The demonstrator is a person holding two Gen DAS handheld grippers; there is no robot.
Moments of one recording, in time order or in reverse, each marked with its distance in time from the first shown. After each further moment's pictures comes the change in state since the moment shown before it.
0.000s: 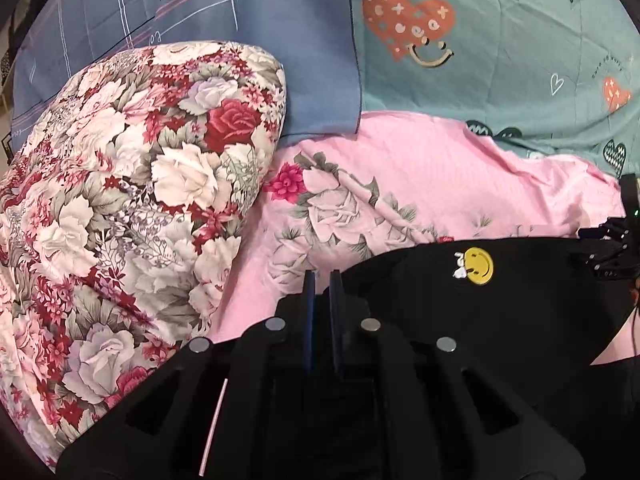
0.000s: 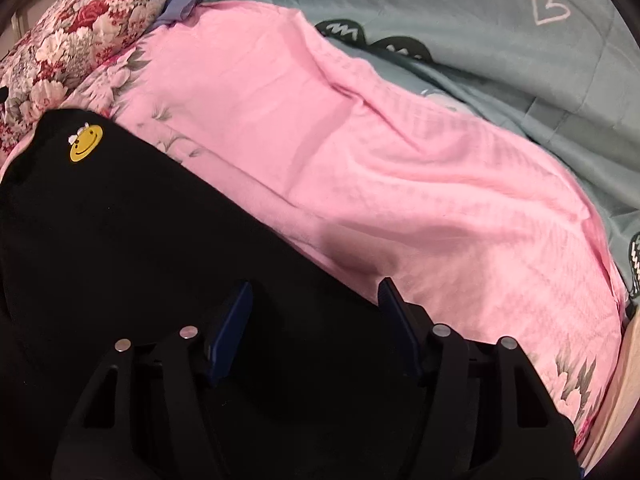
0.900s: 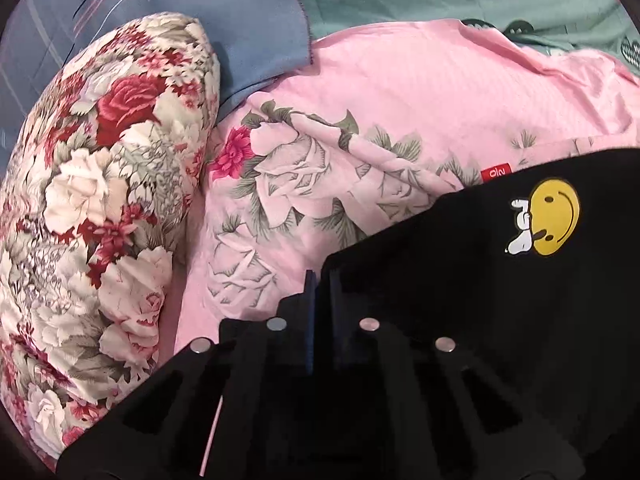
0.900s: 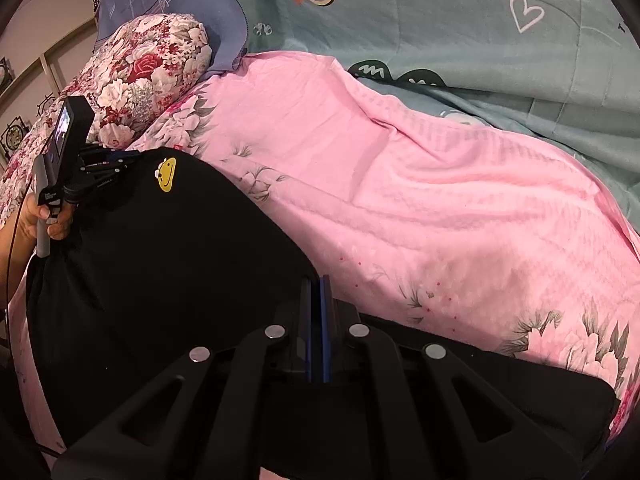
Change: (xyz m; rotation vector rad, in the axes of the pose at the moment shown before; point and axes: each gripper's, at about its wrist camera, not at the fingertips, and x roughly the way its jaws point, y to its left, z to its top) left arm 0.098 -0.051 -0.008 0.209 0.111 0.103; right arm -0.064 0.008 -0.028 0.081 -0.123 0.189
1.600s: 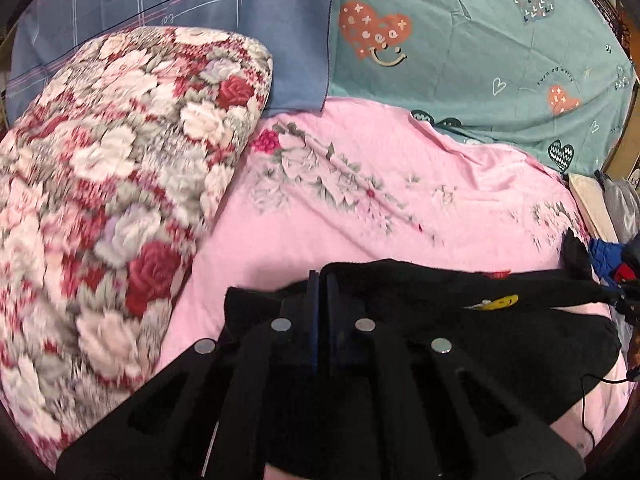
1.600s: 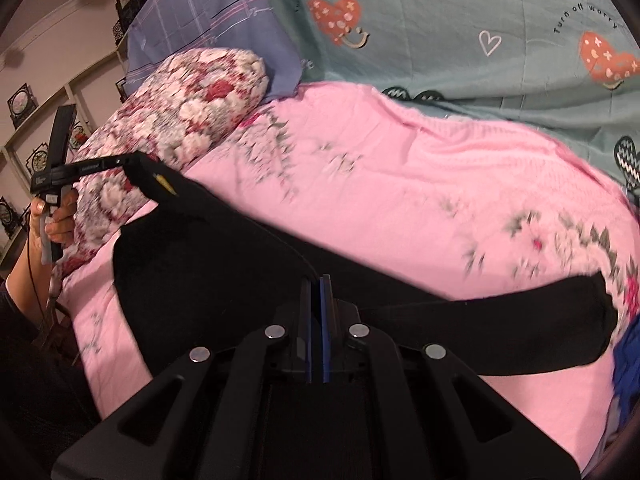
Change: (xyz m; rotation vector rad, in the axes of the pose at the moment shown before) left arm -0.193 0.059 -0.111 -0.267 -0.107 -0.268; right arm -0.143 0.102 -0.108 0.069 -0.102 0.070
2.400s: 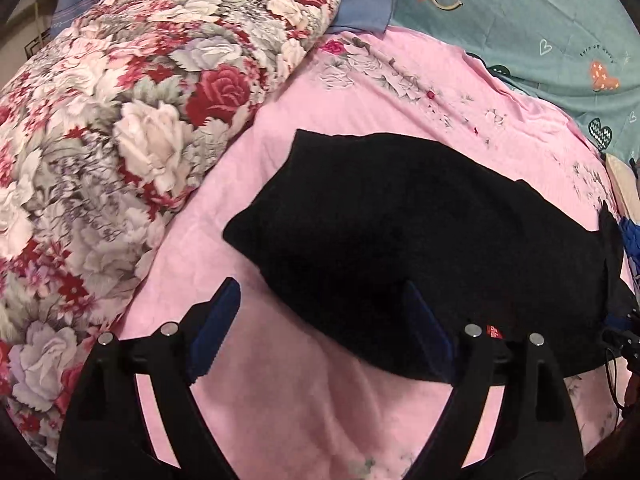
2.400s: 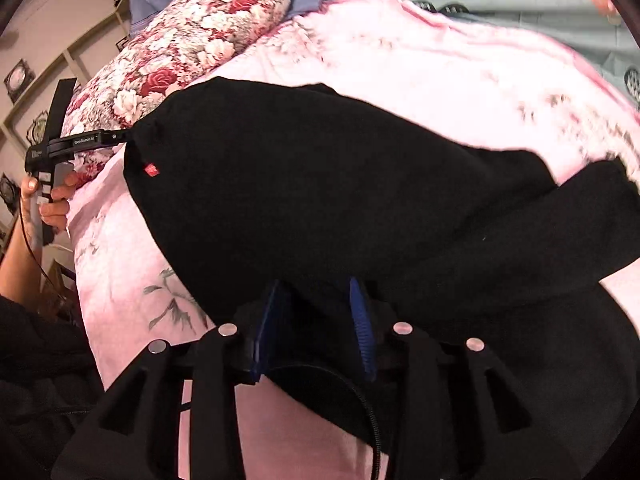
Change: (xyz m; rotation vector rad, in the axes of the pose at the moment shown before) left arm -0.006 0.035 -0.117 -0.141 0.134 0.128; right arm 0.029 0.056 -0.116 0.003 0.155 0.007
